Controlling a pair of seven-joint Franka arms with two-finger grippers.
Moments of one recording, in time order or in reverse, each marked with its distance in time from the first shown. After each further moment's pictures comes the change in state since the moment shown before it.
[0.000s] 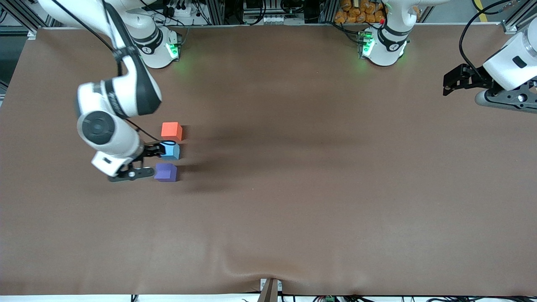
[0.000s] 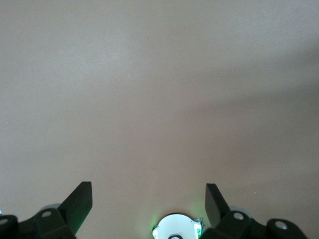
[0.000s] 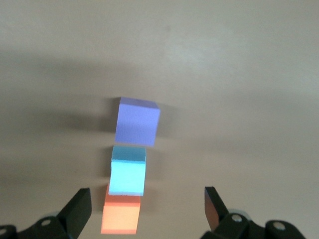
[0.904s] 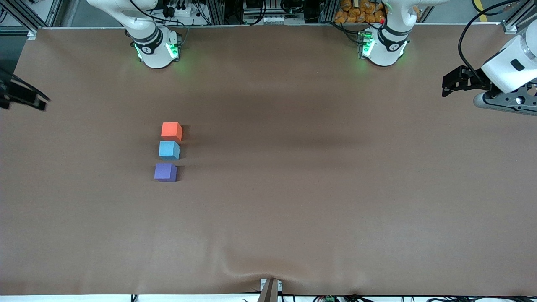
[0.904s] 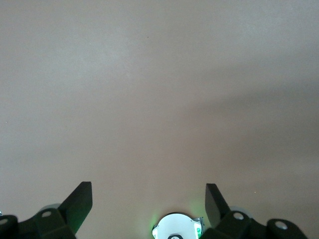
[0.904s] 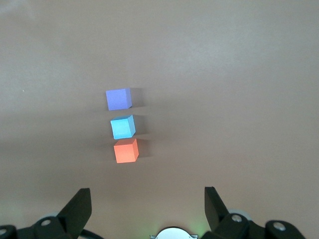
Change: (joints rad) left arm 0.000 0.006 0.000 -0.001 0.000 0.000 0.000; right arm -0.351 -0.213 0.000 0.357 0.190 -0.458 -0.123
